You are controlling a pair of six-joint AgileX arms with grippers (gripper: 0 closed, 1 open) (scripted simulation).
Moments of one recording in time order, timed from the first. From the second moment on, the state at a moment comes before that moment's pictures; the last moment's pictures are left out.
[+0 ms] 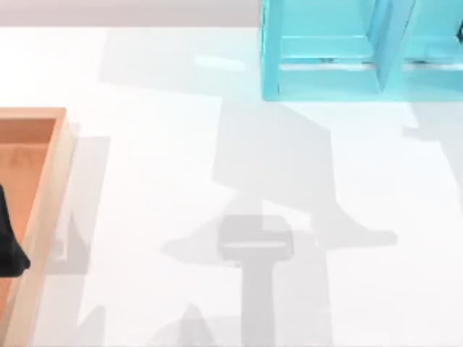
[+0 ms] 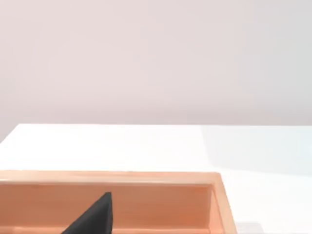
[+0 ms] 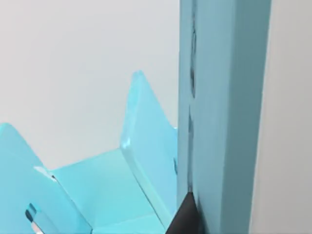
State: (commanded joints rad) left arm 0.00 0.00 0.00 0.00 0.00 0.00; right arm -0.09 1.20 0.73 0.34 -0.15 0.40
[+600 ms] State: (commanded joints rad) left arm 0.00 0.00 0.00 0.00 0.00 0.00; right arm 0.18 1.41 0.79 0.43 0.07 0.10
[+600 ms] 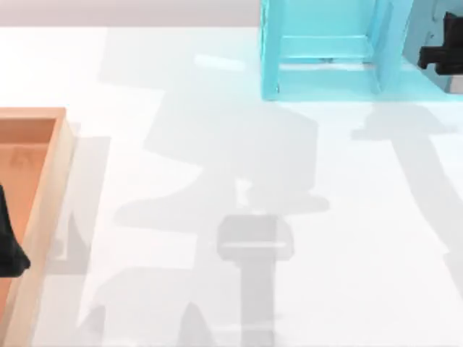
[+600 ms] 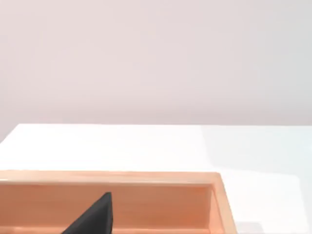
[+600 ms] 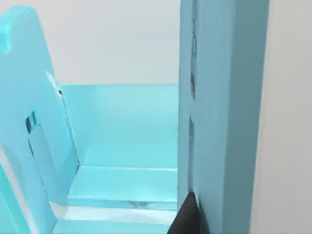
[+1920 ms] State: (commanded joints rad) left arm 0.00 0.00 0.00 0.00 0.00 0.00; right arm 1.15 1.89 0.84 0.65 0.86 -1.17
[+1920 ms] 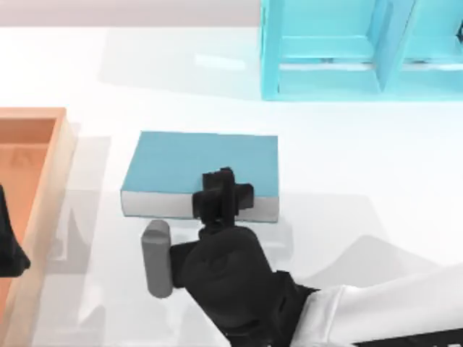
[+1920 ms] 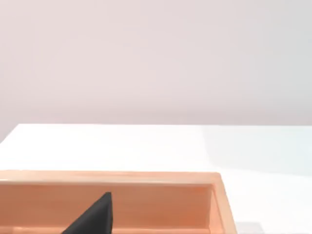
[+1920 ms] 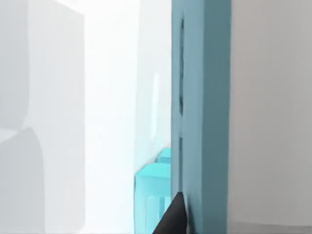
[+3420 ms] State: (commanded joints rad) left arm 0.00 0.00 0.00 0.00 0.00 0.00; right arm 1.16 1.99 0.80 0.77 0.87 -1.17
